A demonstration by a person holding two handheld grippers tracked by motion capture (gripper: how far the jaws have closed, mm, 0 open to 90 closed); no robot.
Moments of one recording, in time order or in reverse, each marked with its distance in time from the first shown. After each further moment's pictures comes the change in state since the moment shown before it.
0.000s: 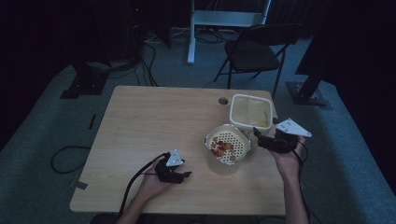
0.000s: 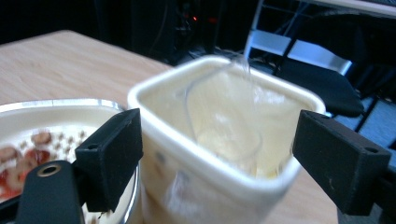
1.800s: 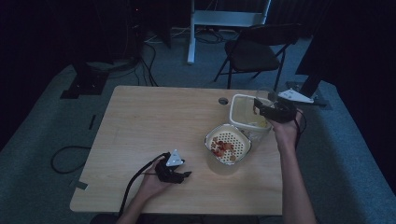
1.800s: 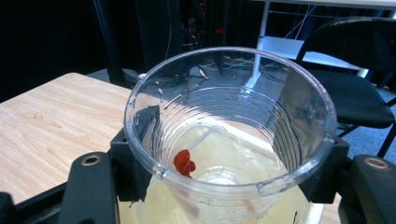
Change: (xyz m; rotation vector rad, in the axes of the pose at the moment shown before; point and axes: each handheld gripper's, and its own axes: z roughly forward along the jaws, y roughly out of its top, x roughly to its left) left arm 0.000 0.000 0.000 0.001 0.001 0.005; right arm -0.044 0.061 0.052 -0.032 0.069 0.125
